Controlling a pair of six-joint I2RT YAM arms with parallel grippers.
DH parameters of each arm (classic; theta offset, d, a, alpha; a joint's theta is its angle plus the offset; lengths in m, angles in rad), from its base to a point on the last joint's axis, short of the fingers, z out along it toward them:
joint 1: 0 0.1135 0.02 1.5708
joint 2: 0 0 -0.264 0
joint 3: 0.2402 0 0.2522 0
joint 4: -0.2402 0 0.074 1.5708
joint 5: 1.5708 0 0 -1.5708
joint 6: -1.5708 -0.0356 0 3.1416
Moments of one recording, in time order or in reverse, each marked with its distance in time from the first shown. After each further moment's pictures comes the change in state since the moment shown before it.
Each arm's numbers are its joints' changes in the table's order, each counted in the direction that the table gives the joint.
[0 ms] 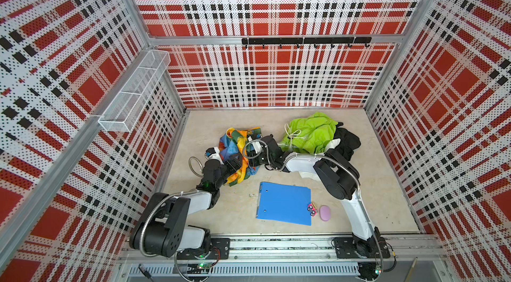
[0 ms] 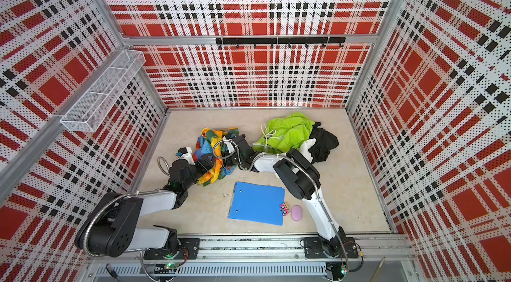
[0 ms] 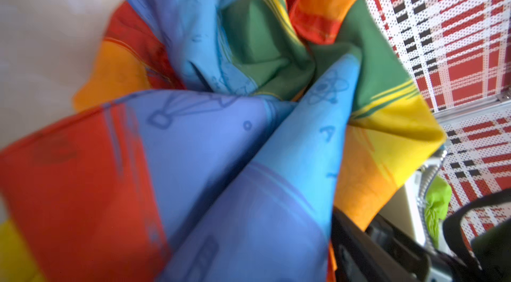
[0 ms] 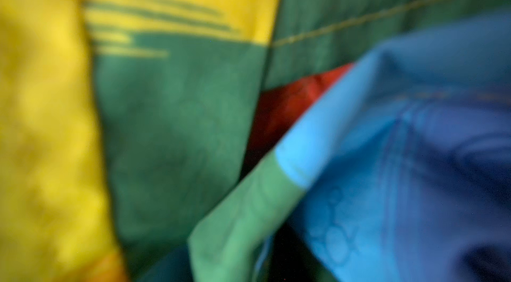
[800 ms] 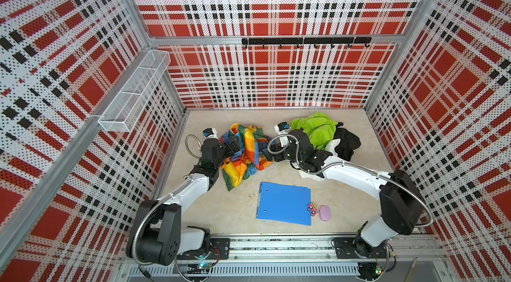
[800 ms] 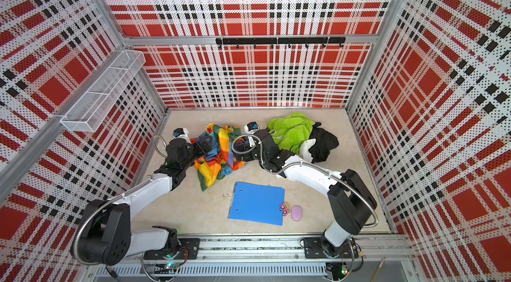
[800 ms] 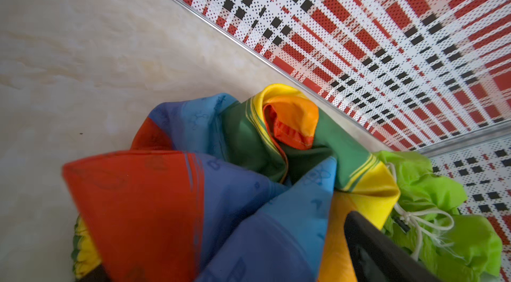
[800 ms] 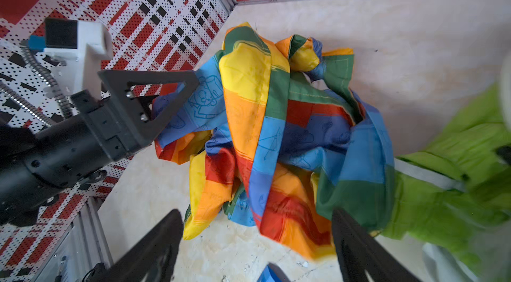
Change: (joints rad) left arm -0.010 0.001 0.378 -0.435 -0.127 -0.191; right arm -0.054 0.628 -0.325 -0.225 0.257 0.097
